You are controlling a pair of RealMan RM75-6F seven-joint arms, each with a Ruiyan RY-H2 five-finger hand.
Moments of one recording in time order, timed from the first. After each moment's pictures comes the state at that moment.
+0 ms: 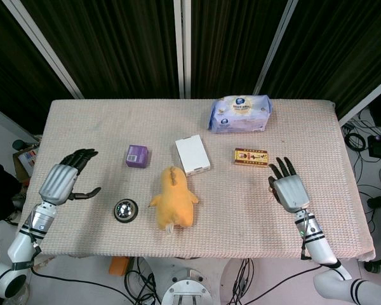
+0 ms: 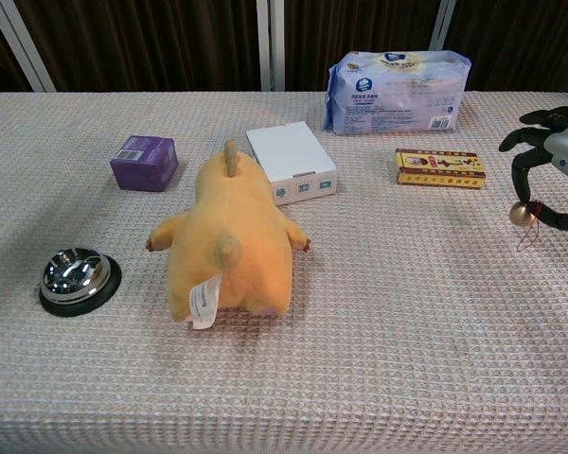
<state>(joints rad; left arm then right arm) -0.40 -1.25 -0.07 -1.48 1.51 1.26 -0.15 0.41 -1.55 0.06 -1.24 -1.46 1.23 -0.34</state>
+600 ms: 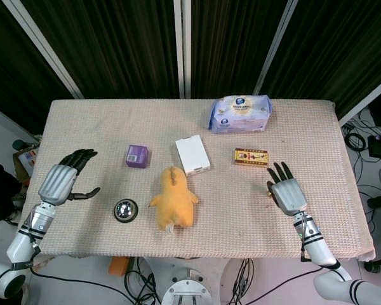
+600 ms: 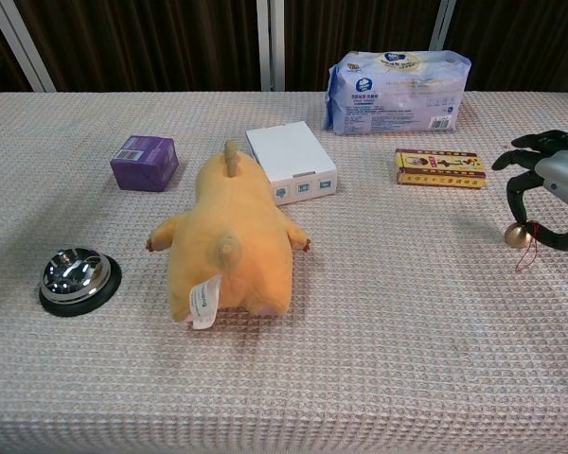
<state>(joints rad) -0.40 -1.26 -0.06 -1.47 1.51 1.27 -0.16 0.41 -1.56 0.04 -1.21 -1.47 1.19 -0.33</state>
